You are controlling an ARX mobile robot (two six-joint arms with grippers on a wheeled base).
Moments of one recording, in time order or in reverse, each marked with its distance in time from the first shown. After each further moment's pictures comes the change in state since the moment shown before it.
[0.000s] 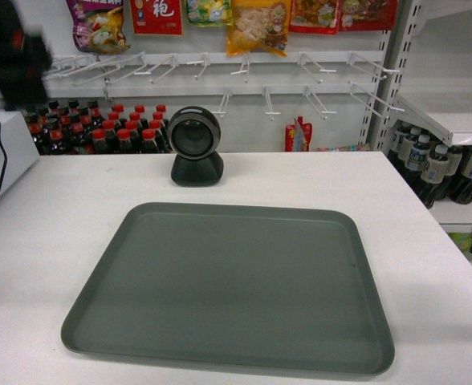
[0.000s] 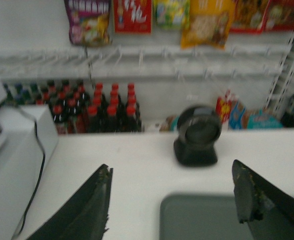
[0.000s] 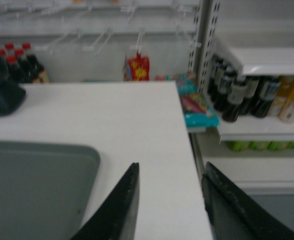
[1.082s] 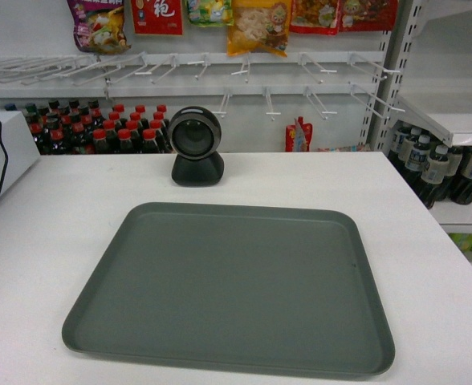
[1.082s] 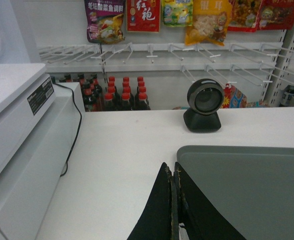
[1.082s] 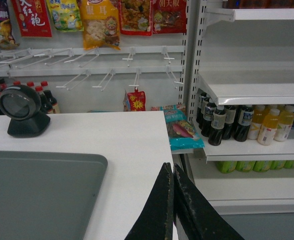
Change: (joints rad) left arm 0.197 -0.708 -0.493 -0.180 0.201 0.018; right arm -0.064 -1.046 -0.363 -0.530 -0.053 -0.010
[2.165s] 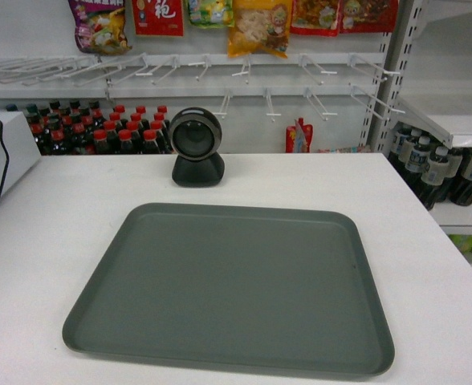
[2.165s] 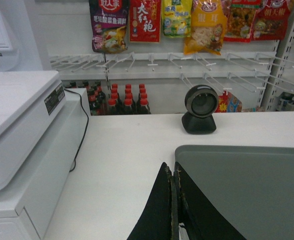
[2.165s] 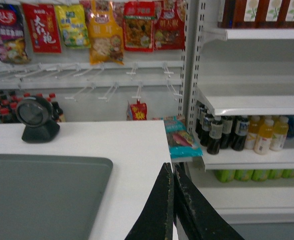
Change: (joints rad) left arm 0.000 -0.696 0.005 -0.671 -0.002 0.000; right arm 0.000 -0.747 -0.006 -0.706 0.000 0.000
